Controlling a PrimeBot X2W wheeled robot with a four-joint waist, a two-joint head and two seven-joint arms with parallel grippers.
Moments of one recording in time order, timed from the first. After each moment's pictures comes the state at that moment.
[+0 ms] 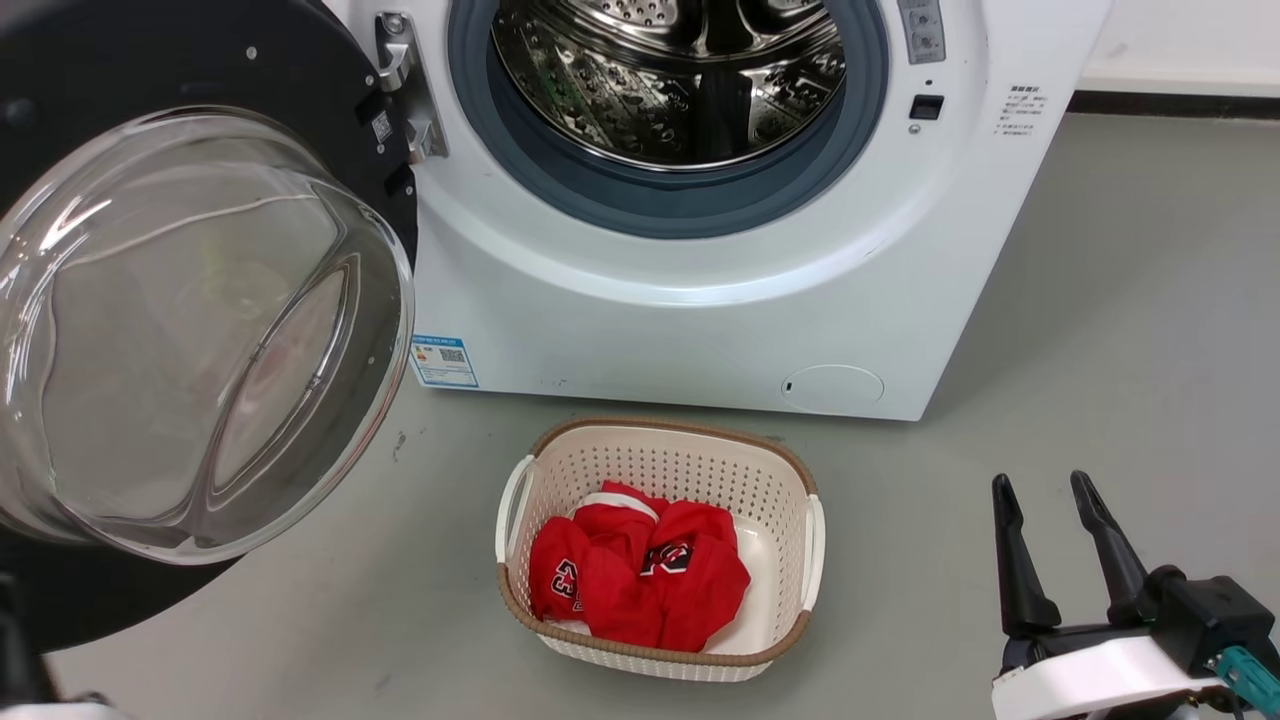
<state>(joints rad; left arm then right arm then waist) 0.04 0.26 0.43 0.24 -0.22 -0.04 -0.26 0.03 -0.05 0.00 0.09 0.17 0.13 -0.26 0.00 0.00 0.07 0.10</state>
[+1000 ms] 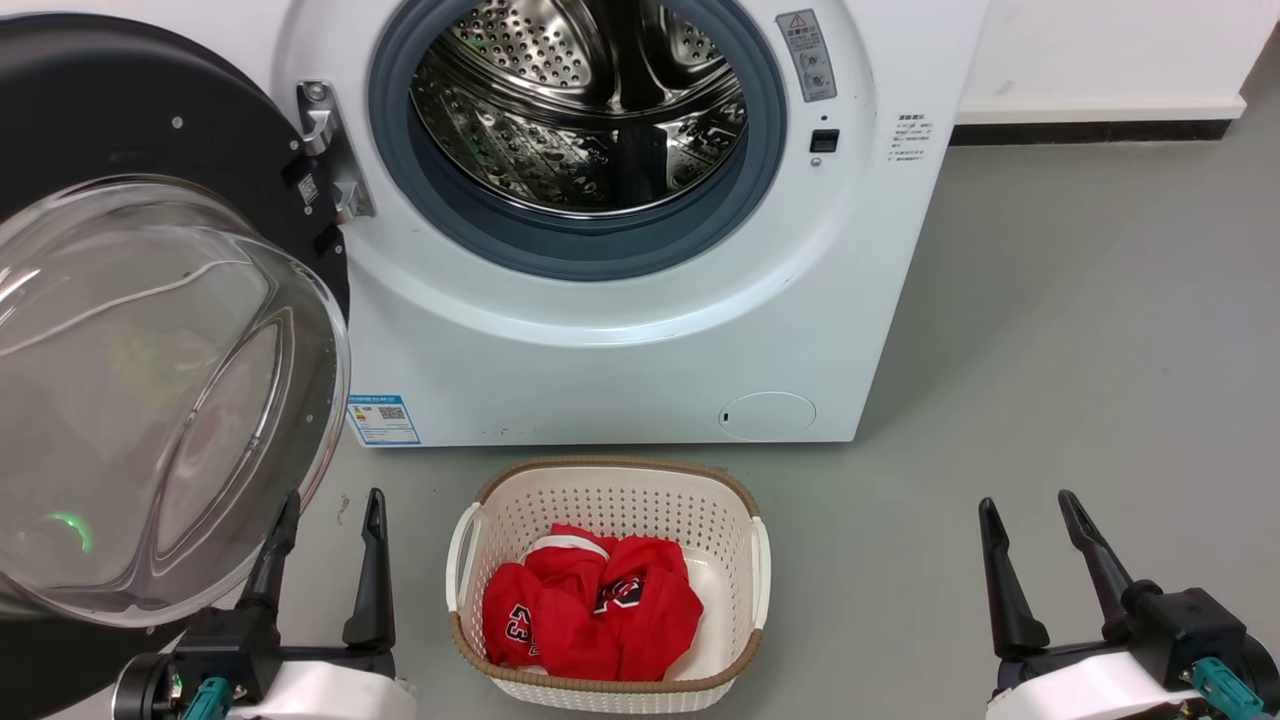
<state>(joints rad) 0.04 0.06 0.08 0.06 -0.10 -0.11 -0.26 0.06 -0.05 0.00 0.08 0.09 0.13 -0.24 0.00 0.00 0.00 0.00</state>
